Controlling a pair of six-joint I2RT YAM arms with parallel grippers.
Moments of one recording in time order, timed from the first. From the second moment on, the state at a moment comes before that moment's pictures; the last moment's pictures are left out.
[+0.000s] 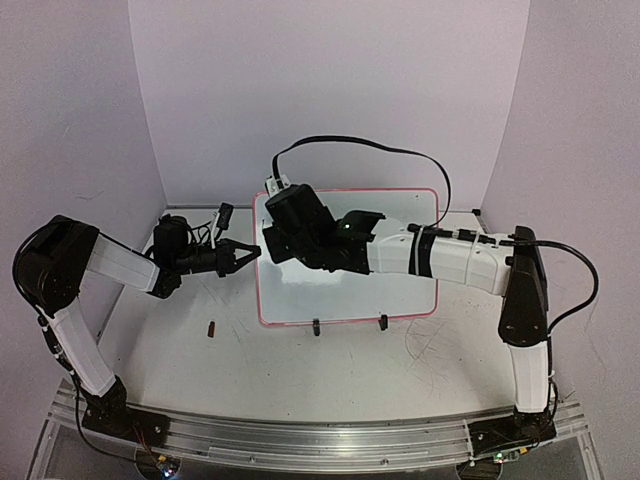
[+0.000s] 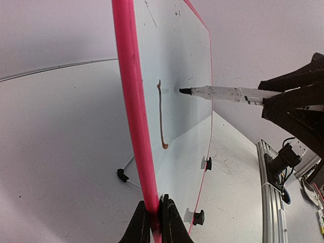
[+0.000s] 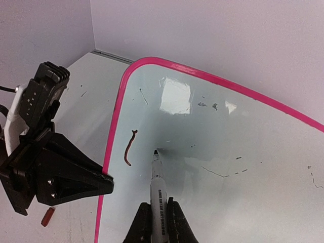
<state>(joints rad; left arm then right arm) -0.36 1.73 0.74 0.80 0.83 -0.31 1.10 2.10 1.91 -0.36 0.59 0.23</state>
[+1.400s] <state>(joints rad) -0.36 1.73 0.74 0.80 0.83 -0.31 1.10 2.12 1.92 -0.31 0.65 0.22</state>
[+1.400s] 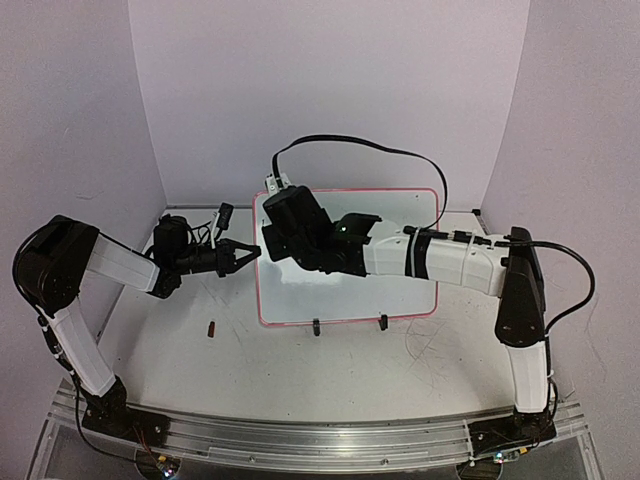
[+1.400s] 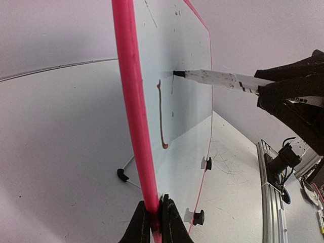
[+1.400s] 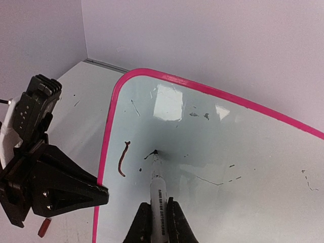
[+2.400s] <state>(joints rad) -0.36 1.73 0.74 0.80 0.83 -0.31 1.10 2.12 1.91 -0.33 0.60 0.28</state>
